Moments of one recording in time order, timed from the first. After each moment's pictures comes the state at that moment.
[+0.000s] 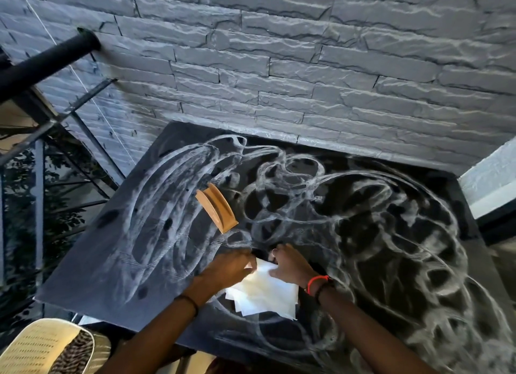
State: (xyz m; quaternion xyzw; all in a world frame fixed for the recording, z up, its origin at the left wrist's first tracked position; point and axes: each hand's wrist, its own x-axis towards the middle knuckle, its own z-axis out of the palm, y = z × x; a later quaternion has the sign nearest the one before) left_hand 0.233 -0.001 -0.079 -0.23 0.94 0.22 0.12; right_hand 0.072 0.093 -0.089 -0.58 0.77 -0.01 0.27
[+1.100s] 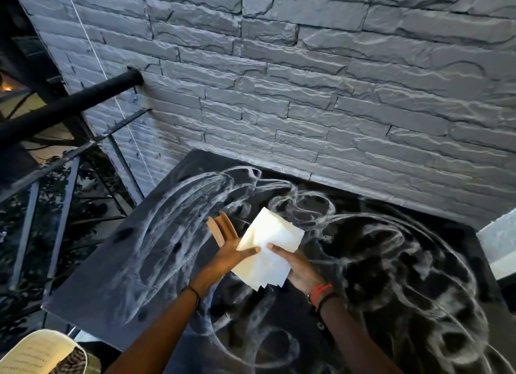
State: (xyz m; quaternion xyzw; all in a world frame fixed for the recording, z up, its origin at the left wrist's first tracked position) left_hand 0.208 -0.050 -0.034 -0.45 0.65 0.61 -0.12; right_hand 0.050 0.050 -0.029 -0.17 0.51 -0.57 0.62
